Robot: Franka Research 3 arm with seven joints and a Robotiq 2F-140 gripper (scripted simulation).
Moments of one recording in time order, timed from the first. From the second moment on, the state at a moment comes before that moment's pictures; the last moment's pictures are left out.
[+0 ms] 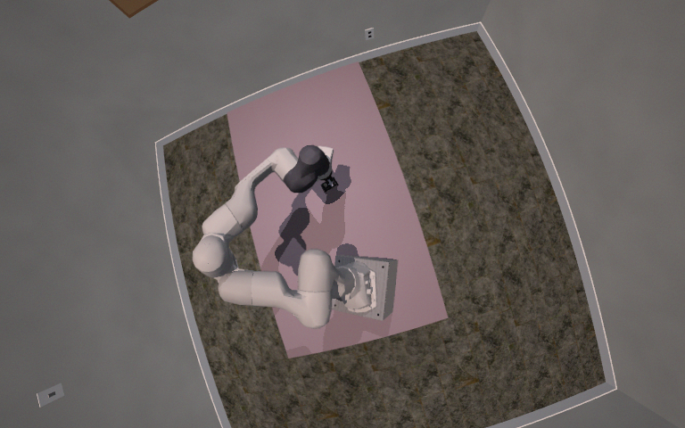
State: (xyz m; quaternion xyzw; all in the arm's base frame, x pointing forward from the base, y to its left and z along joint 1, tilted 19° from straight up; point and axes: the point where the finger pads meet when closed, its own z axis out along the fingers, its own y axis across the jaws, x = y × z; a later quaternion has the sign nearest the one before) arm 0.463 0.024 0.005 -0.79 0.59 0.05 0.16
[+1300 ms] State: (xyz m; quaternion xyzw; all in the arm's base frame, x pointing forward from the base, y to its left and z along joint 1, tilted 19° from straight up) arm 0.457 -0.009 0.099 -0.80 0.58 0.04 0.16
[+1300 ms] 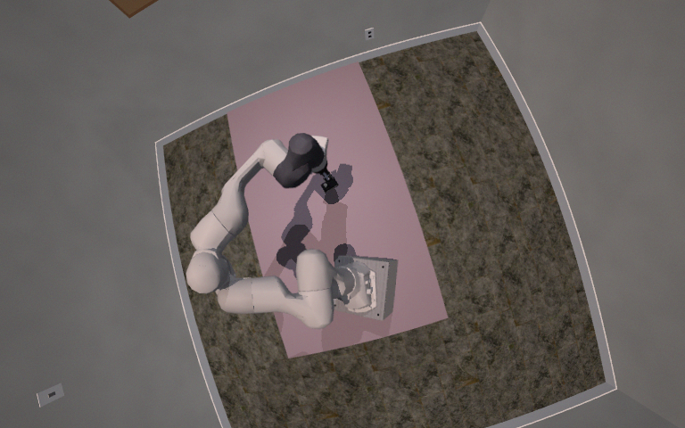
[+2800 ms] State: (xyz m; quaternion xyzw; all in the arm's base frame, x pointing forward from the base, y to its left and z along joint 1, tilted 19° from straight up) arm 0.473 -0.131 0.043 -0.61 0.77 0.09 0.14
